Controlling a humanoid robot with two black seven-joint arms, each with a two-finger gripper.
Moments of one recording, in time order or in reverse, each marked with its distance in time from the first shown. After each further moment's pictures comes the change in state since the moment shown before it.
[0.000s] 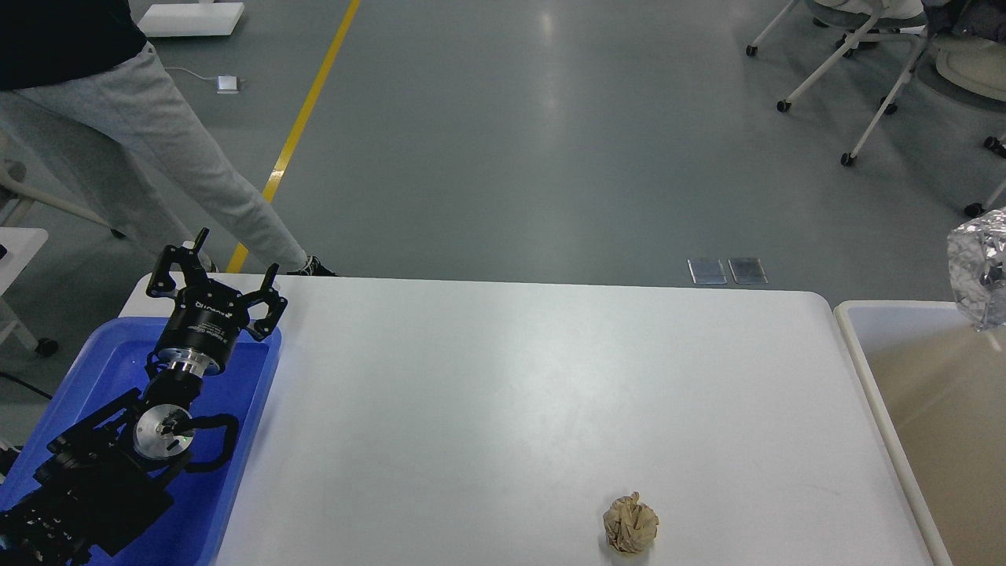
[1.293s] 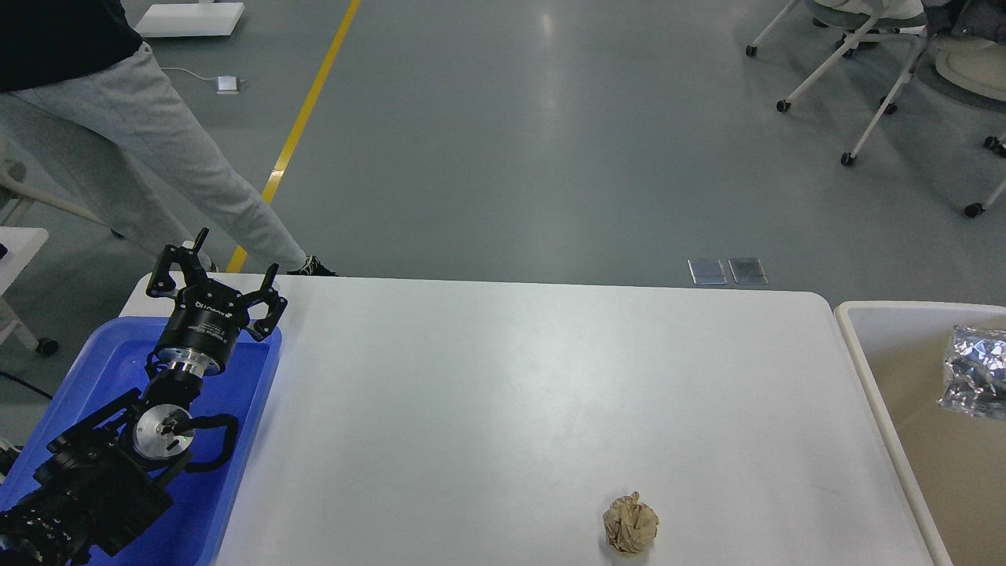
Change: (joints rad) left arm 0.000 0.000 0.000 0.000 0.001 0.000 0.000; right arm -0.006 0.529 -0.078 -0.619 0.129 -0.436 -0.008
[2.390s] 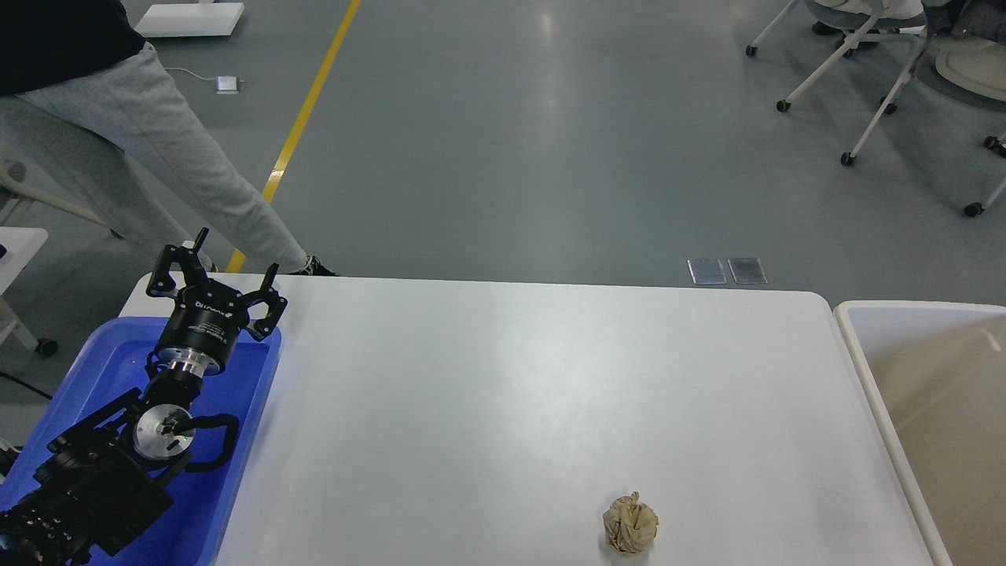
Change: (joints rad) left arm -0.001 0.000 0.000 0.000 0.000 0.000 0.000; right arm 0.019 -0.008 -0.143 -0.013 0.001 -0.083 0.001
